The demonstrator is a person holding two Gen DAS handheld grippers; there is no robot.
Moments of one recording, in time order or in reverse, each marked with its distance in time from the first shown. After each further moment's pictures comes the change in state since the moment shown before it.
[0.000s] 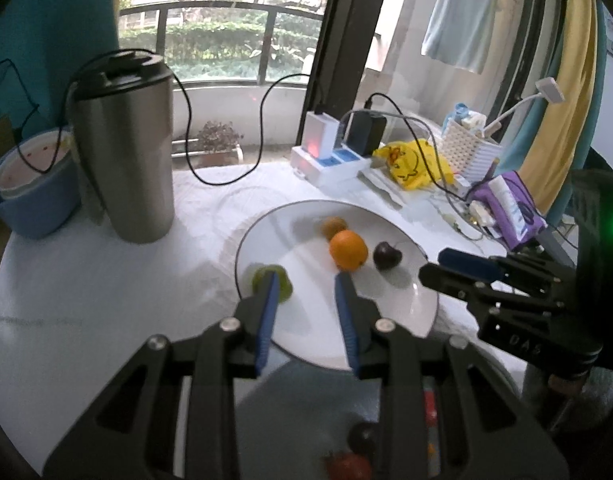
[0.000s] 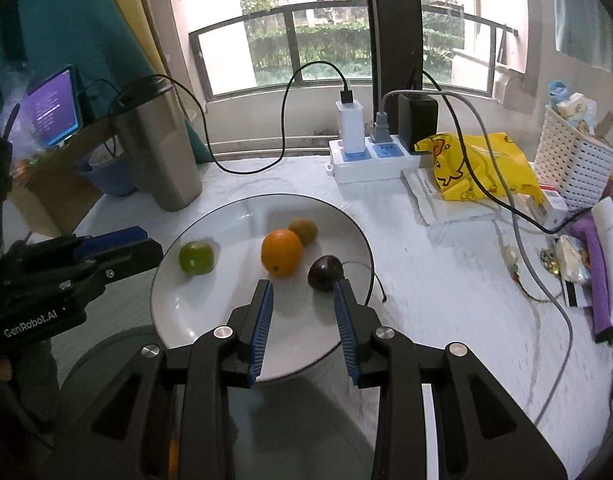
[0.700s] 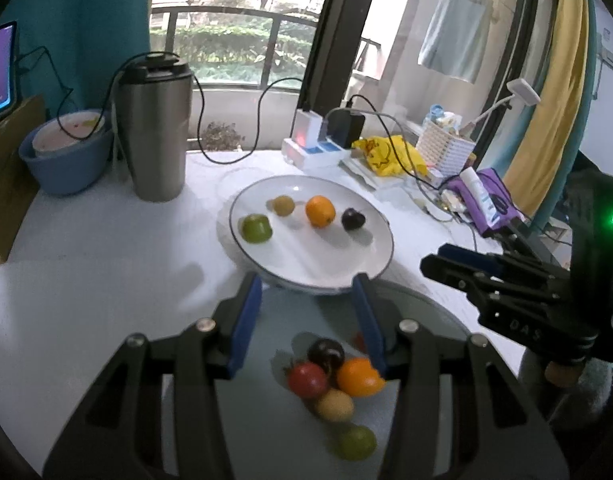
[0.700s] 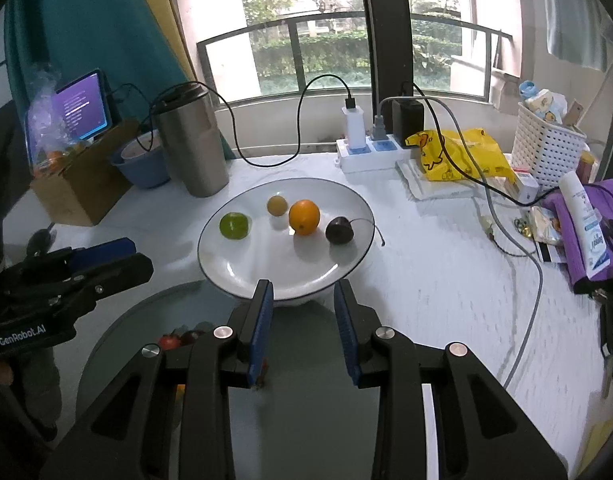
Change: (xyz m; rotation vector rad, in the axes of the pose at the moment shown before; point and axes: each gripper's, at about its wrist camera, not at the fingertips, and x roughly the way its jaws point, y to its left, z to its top) left arm -0.058 -0.021 -0.047 -0.035 -0.026 -0.006; right arm -0.057 0.016 -0.038 0.007 -0.032 0.016
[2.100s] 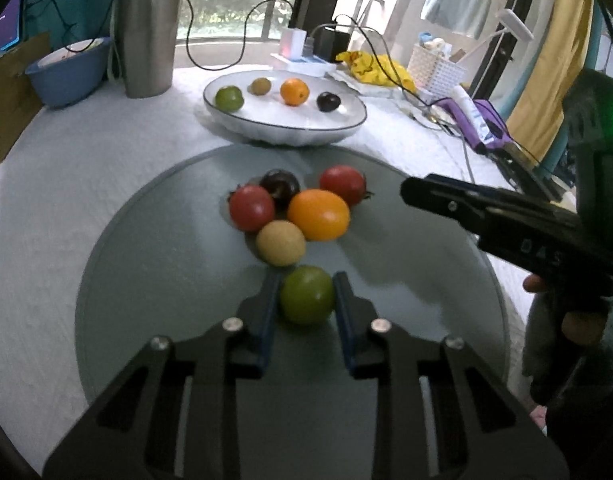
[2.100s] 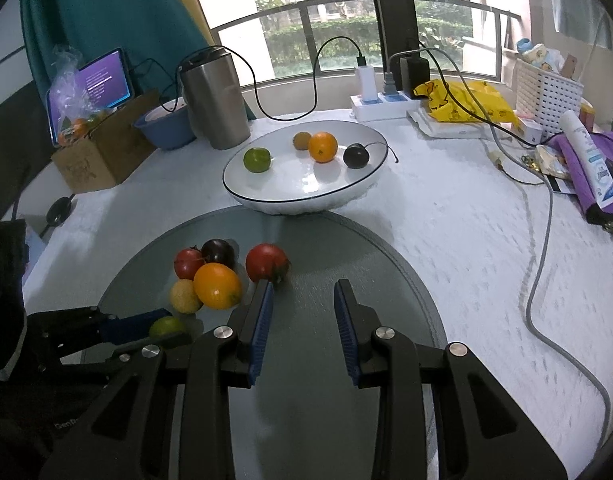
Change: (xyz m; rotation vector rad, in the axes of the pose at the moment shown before) left arm 0.001 -0.036 -0.092 -0.005 0.156 0.020; right arm -0.015 0.005 -0.064 0.011 0.051 0.067
